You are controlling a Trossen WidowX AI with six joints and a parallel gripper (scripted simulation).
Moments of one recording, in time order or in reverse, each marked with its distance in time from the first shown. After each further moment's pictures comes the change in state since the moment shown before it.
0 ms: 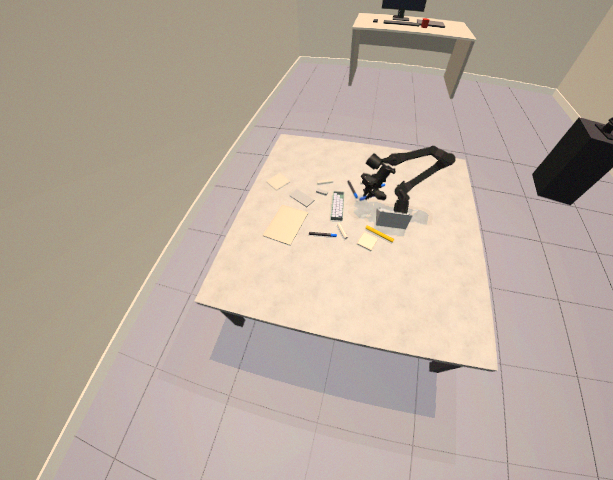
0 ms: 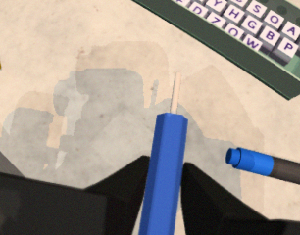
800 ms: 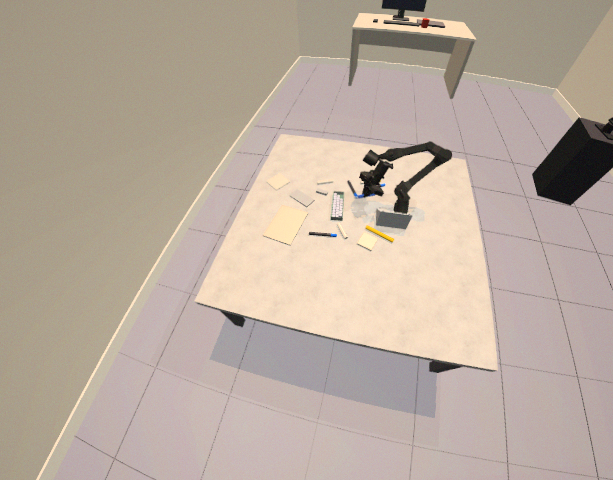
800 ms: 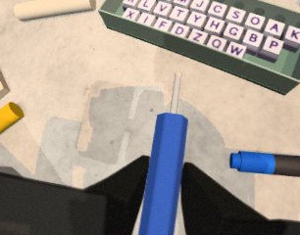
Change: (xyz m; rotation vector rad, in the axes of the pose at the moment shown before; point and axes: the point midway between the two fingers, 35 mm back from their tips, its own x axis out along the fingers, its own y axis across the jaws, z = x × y) arm -0.011 -0.004 0.017 0.212 -0.010 0.078
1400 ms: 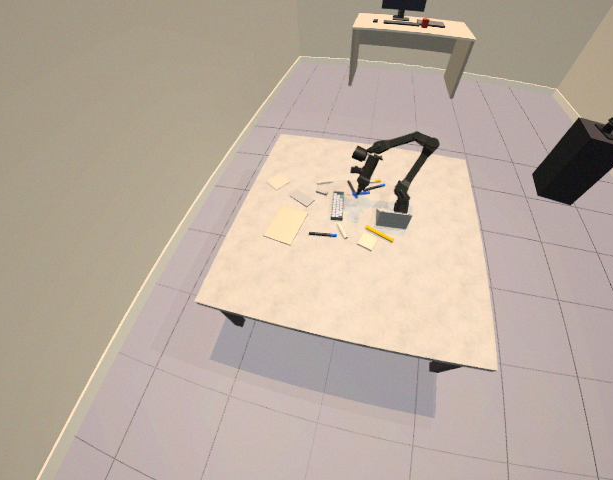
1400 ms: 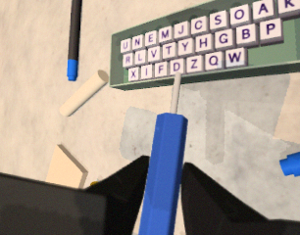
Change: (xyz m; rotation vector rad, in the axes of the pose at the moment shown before) arm -0.003 -0.002 0.045 0.581 0.081 0.221
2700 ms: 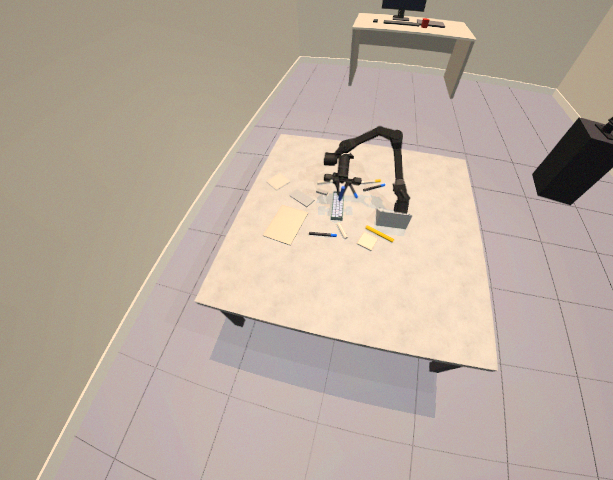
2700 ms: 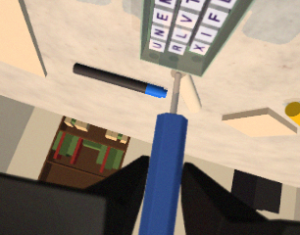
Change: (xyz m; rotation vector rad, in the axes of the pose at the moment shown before) arm 0.034 0.061 0.082 1.342 0.552 0.108
